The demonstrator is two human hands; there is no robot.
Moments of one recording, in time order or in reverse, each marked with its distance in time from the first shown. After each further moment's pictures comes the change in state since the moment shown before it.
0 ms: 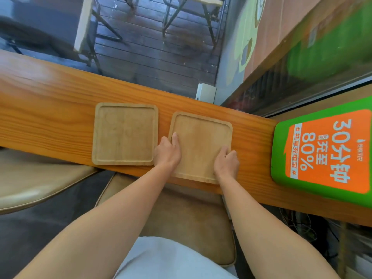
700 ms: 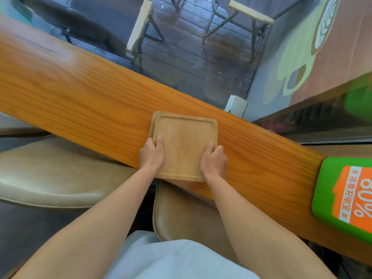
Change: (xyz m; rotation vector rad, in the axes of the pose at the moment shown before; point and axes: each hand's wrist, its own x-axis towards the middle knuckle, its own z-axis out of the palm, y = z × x) left_hand 0.072 -0.094 -0.148 -0.108 0.179 -0.070; right_hand -0.087 -0.123 0.117 -0.172 -0.128 -0.245
